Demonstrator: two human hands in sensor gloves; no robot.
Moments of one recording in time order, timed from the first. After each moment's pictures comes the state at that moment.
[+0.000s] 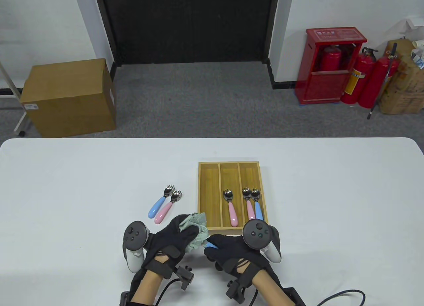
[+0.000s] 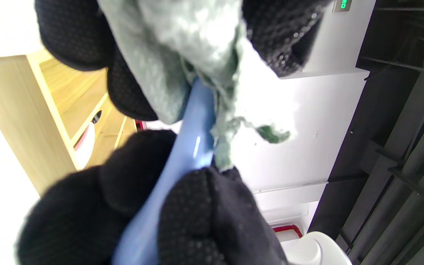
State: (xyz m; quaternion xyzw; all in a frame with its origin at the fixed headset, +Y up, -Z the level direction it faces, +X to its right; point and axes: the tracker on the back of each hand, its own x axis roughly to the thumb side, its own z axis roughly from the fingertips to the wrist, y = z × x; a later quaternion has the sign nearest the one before) left_hand -0.177 -0.748 -0.335 -0.02 -0.12 0.66 0.74; right_hand 0.071 -0.736 -0.326 0.23 0.10 0.82 0.51
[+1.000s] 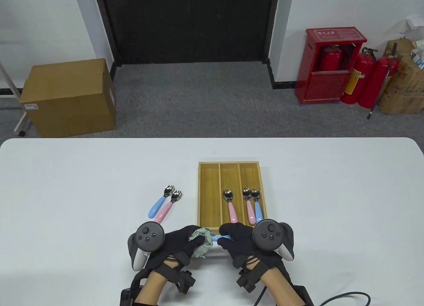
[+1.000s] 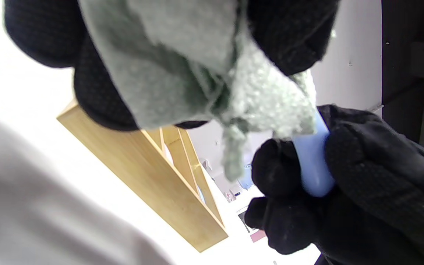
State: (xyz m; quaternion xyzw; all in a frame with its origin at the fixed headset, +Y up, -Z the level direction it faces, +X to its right) left_hand -0.167 -0.750 -0.335 -0.01 -0.13 0.49 0.86; right_hand 0.096 -0.715 -0.328 0.23 -0.01 0.88 0.42
